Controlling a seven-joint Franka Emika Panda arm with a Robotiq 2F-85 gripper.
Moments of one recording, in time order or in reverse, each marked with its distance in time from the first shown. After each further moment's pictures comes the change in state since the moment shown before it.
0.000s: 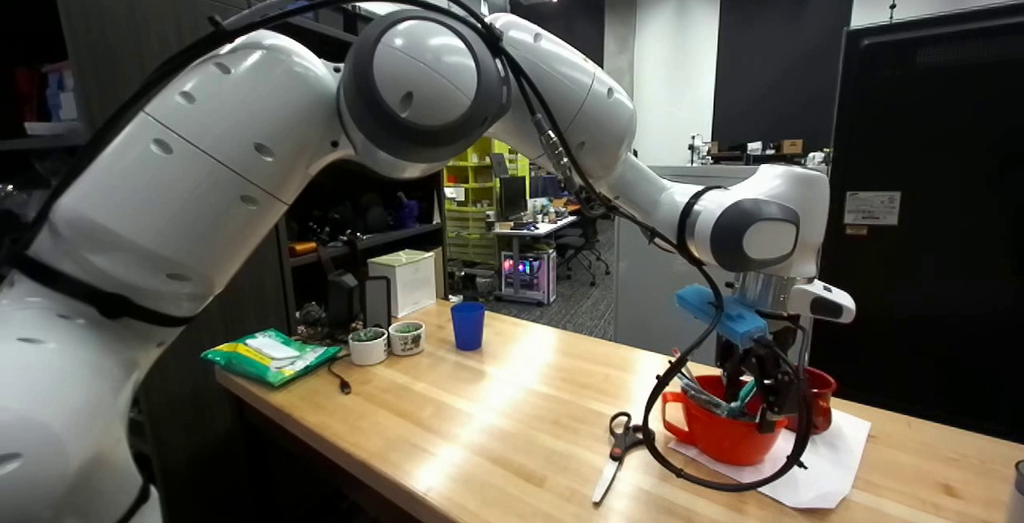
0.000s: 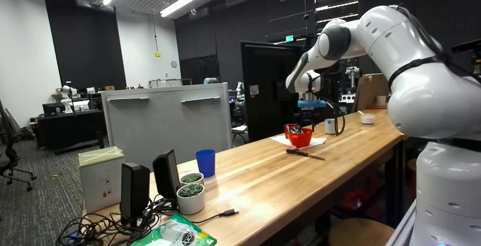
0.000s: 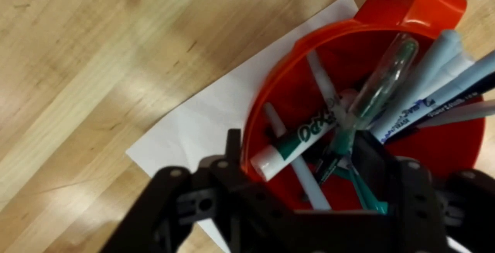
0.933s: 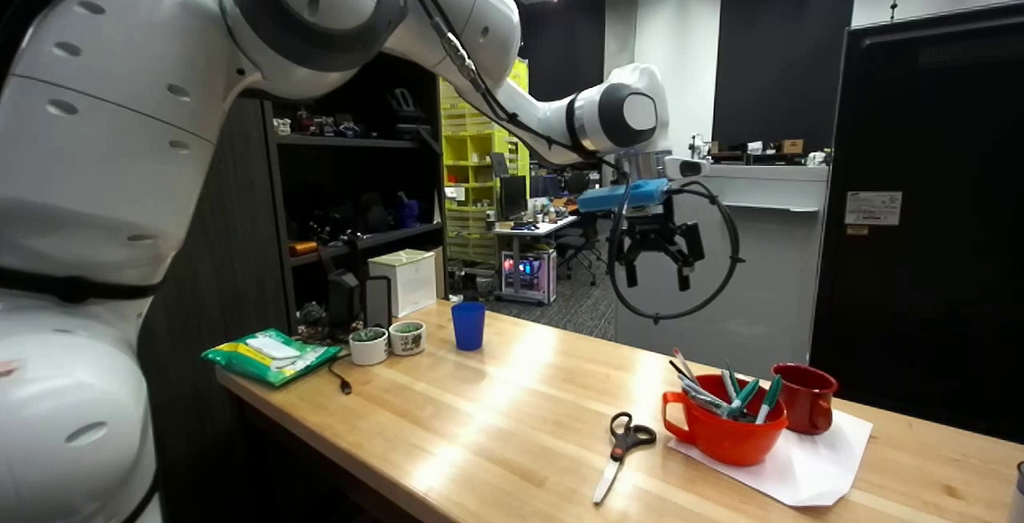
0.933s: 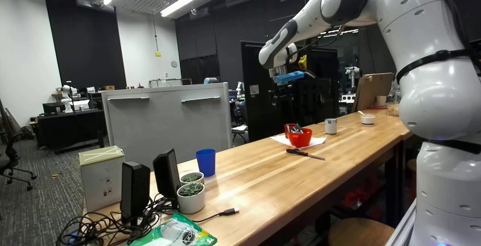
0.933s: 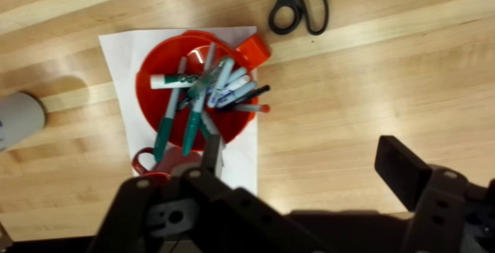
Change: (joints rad) arm 0.249 -0.319 0.055 -0.144 -0.333 -0.087 -0.114
